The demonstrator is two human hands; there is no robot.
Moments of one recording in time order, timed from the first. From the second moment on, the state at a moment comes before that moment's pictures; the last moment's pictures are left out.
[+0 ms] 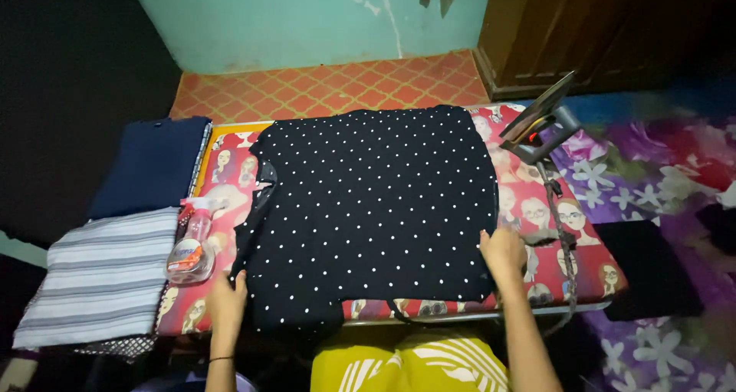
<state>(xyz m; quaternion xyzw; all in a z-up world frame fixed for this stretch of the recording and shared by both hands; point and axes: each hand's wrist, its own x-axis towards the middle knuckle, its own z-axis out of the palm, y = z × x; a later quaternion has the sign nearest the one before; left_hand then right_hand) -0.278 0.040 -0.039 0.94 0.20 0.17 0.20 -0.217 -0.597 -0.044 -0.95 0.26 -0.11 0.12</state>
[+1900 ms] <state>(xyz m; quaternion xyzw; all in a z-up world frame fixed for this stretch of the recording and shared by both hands) -0.007 -0.231 0.054 0.95 -0.18 0.12 0.23 -0.117 -0.555 0.003 -0.95 0.13 -0.29 0.06</state>
